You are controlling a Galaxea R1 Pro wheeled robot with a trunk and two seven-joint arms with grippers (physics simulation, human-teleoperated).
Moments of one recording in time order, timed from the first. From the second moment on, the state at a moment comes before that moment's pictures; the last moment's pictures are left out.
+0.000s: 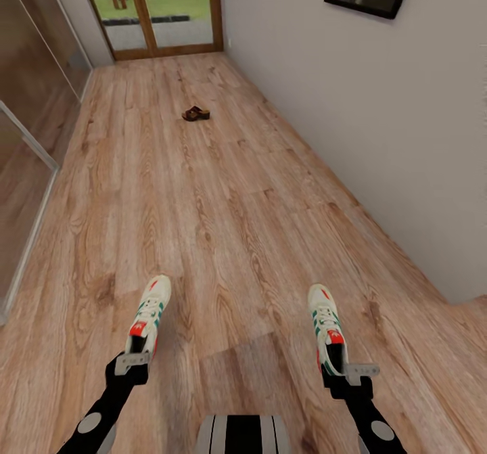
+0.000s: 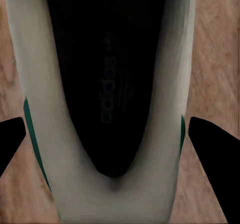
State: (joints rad) left arm -0.33 0.12 0.02 -0.69 0.09 -0.29 -0.04; right arm -0.26 -0.06 0.00 -0.77 0.01 -0.17 -0.04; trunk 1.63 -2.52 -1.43
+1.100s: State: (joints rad) left arm -0.17 0.12 0.03 -0.52 0.09 -0.46 0.00; right arm -0.17 -0.09 0.00 -0.56 0.01 -0.56 -0.04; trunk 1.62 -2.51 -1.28
